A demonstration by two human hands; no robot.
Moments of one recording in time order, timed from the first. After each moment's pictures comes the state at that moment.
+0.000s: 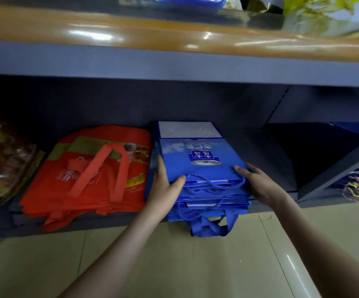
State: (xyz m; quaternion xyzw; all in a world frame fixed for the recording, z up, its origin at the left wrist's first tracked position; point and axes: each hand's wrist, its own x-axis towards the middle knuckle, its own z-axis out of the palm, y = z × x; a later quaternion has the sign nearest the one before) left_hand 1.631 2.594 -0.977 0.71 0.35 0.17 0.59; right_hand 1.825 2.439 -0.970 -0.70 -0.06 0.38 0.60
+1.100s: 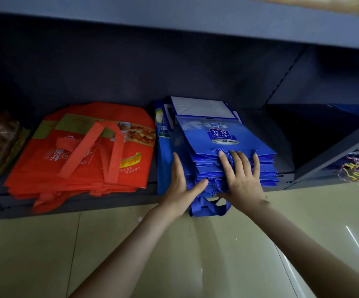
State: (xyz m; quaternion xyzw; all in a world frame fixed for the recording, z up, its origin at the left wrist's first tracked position) left_hand 1.633 2.554 -1.025 0.72 0.25 0.09 0.64; right_hand 1.767 2.420 -1.017 -0.87 -0.48 -0.13 -0.05
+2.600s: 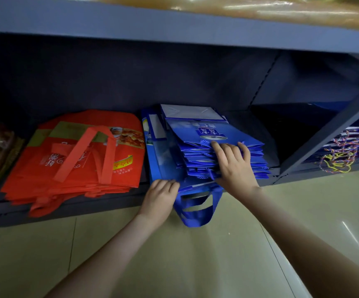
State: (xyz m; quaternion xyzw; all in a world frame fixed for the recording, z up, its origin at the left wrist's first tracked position) left_hand 1.608 2.568 -1.071 0.95 0.07 0.28 0.06; right_hand 1.775 2.421 -0.993 -0.82 -0.50 -0.26 0.03
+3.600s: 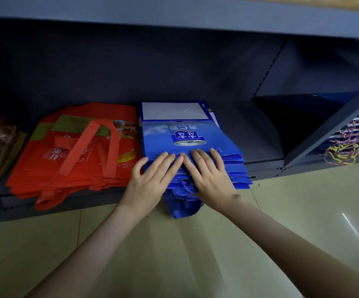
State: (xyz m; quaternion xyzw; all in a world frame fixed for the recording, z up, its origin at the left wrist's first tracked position) left_hand 1.575 2.595 -1.026 0.91 0.03 0.36 -0.20; right_hand 1.711 2.443 -1.011 -0.78 -0.57 -0.26 -0.04
